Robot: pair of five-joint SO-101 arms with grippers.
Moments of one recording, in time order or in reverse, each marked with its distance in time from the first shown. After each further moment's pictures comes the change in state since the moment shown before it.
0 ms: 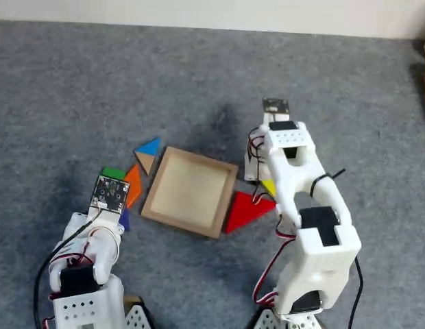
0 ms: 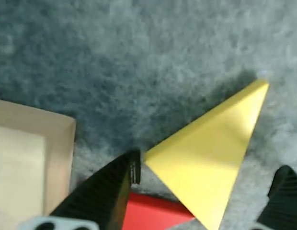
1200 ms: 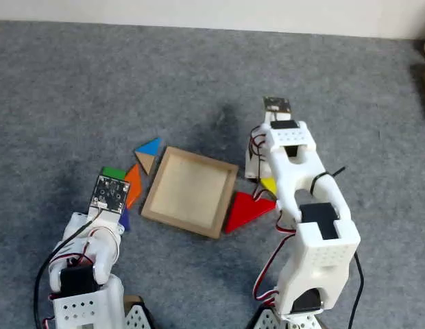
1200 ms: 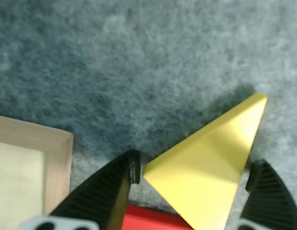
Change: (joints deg) left arm 0.0 0.0 0.0 0.0 0.0; right arm 1.1 3.5 -1.7 -1.0 0.0
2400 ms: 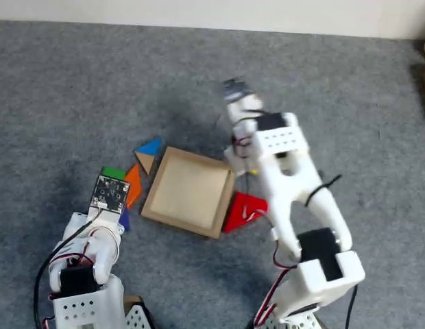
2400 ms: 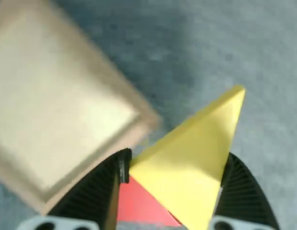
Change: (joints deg) left arm 0.0 0.0 0.0 0.0 0.0; right arm -11.8 -15.5 -0.3 3.4 28.4
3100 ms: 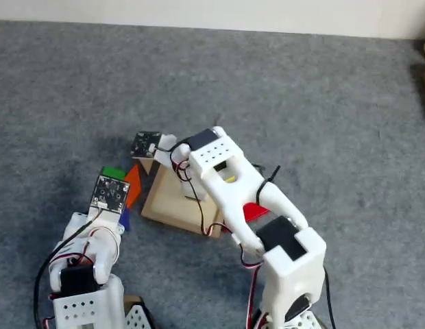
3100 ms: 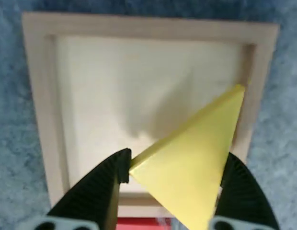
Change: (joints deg) left arm 0.0 0.0 0.0 0.0 0.0; right arm -15.3 12.8 -7.0 0.0 24.2
